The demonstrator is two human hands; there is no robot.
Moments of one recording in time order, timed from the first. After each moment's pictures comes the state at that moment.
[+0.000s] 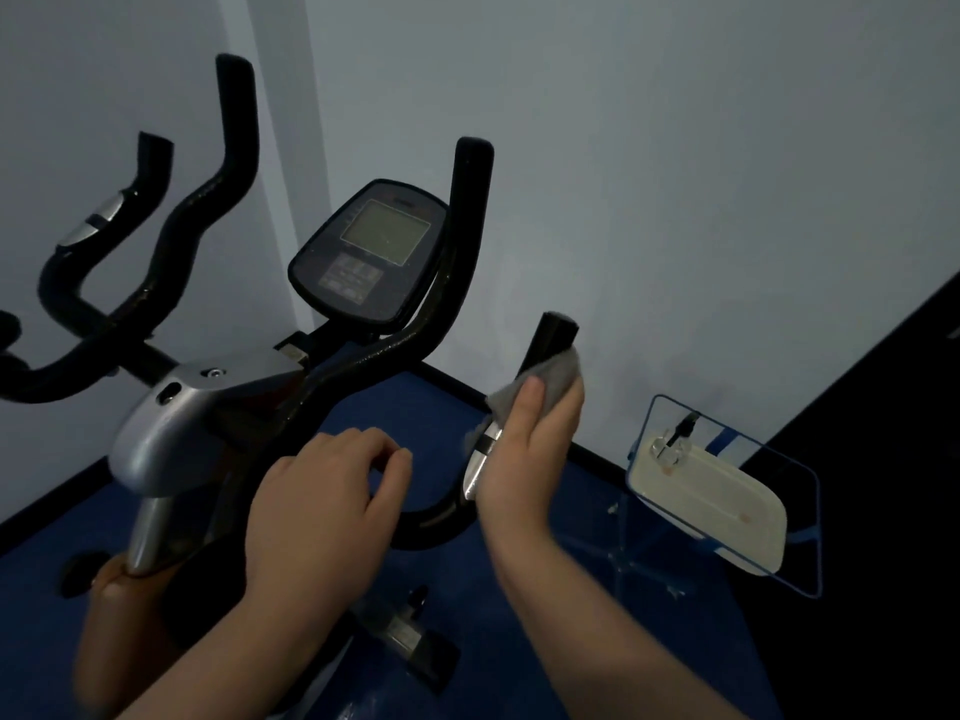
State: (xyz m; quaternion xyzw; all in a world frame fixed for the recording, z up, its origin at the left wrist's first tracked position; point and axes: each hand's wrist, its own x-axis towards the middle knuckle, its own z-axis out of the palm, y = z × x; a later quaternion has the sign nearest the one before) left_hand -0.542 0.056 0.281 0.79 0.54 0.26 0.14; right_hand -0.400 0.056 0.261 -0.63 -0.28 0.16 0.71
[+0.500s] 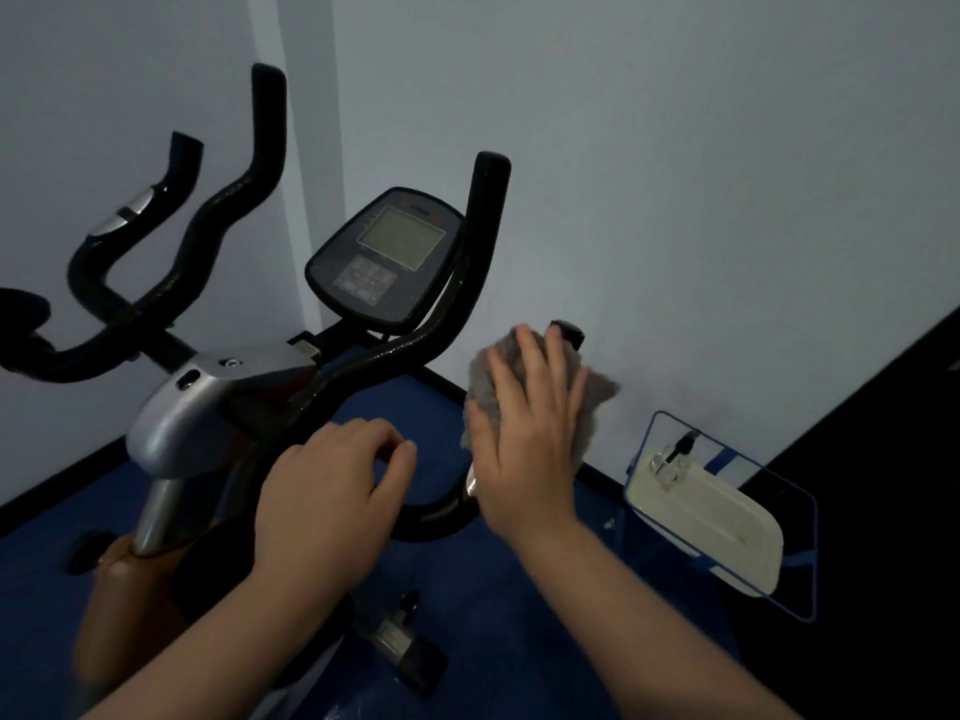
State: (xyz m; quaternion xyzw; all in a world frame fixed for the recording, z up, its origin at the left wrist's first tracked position) left_hand -0.541 0.060 0.277 0.79 0.53 0.30 0.12; right_hand -0.379 0.047 0.263 -0.68 -0.60 -0.09 0.41
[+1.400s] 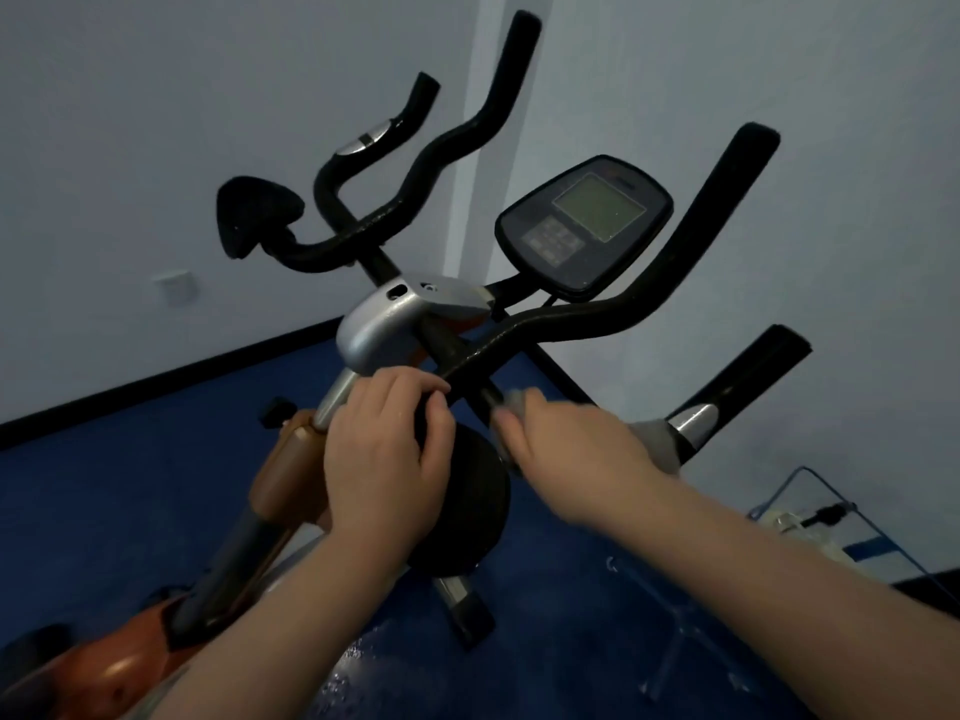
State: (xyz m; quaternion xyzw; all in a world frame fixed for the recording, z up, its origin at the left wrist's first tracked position) left_hand -0.606 0.045 0.233 0.65 0.59 0.49 0.02; right_hand -0.445 0.061 0.277 -0.51 -0.86 -0.03 -0.05
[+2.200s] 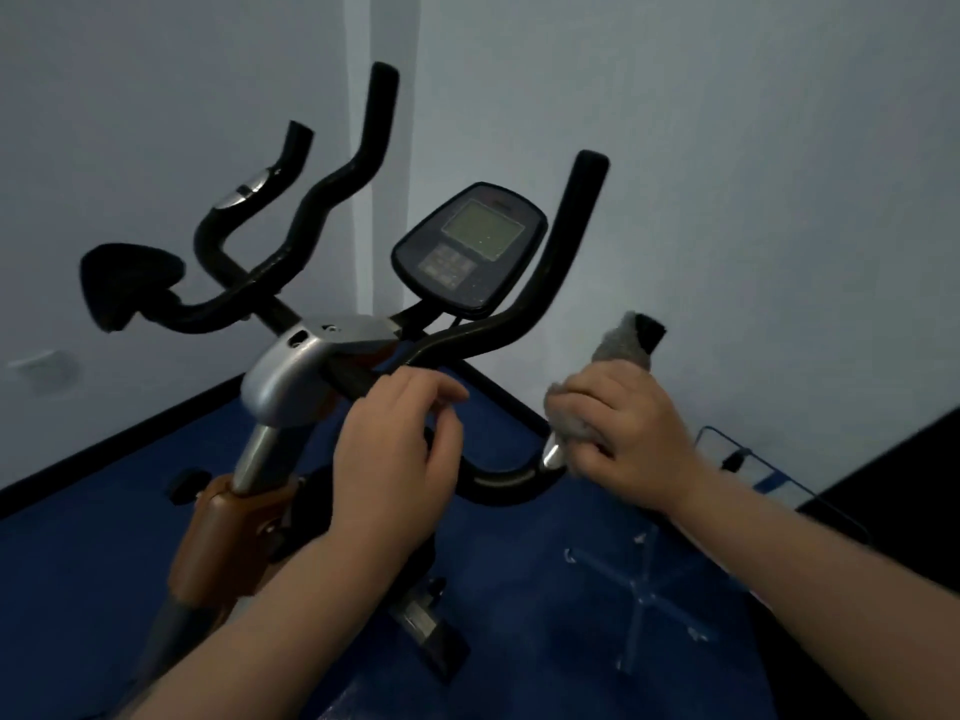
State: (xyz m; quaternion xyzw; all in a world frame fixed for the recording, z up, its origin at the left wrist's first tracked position) left_hand -0.568 0.049 0.278 0.74 0.46 0.46 0.15; right_hand -0.333 0.042 0.293 -0.46 -0.84 -0.15 0.25
